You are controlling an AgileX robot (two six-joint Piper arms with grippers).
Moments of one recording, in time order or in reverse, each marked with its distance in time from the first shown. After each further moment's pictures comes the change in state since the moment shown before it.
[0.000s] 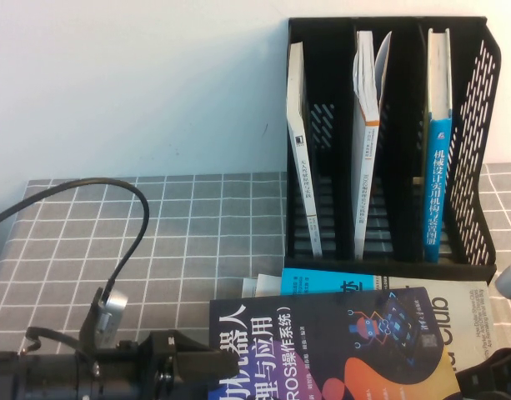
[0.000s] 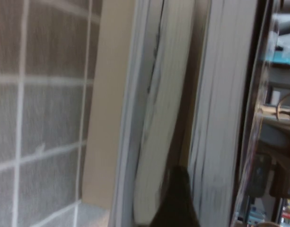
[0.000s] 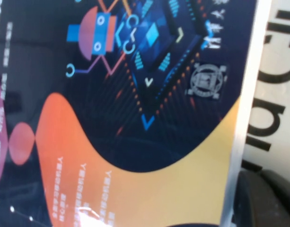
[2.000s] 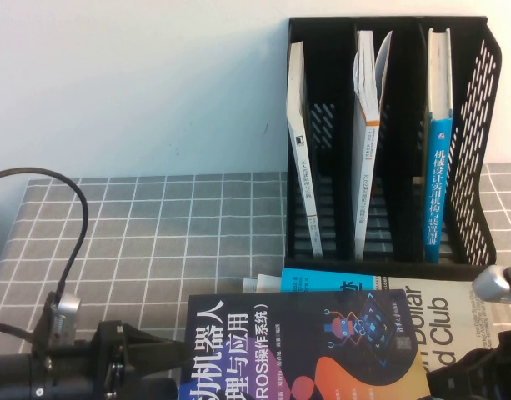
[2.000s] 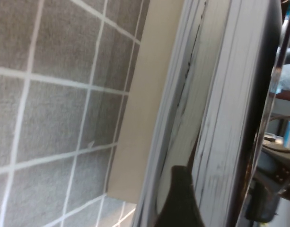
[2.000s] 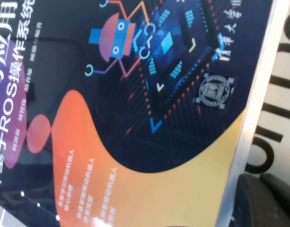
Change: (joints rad) right arm 0.081 0.011 0.012 0.258 -0.045 -0.202; left arm 0.228 0.037 0.013 0.130 0.087 -0.035
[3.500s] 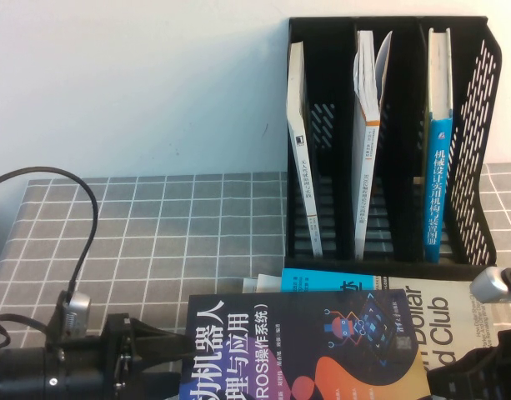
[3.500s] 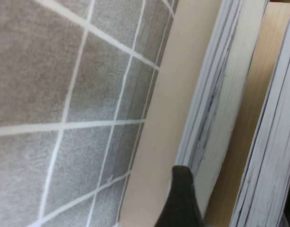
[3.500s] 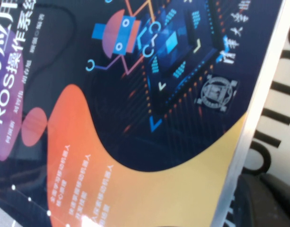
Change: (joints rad) right arm 0.000 0.000 0.000 -0.002 -0.016 -0.061; left arm -0.005 0.163 -0.064 -0.045 0.027 0.056
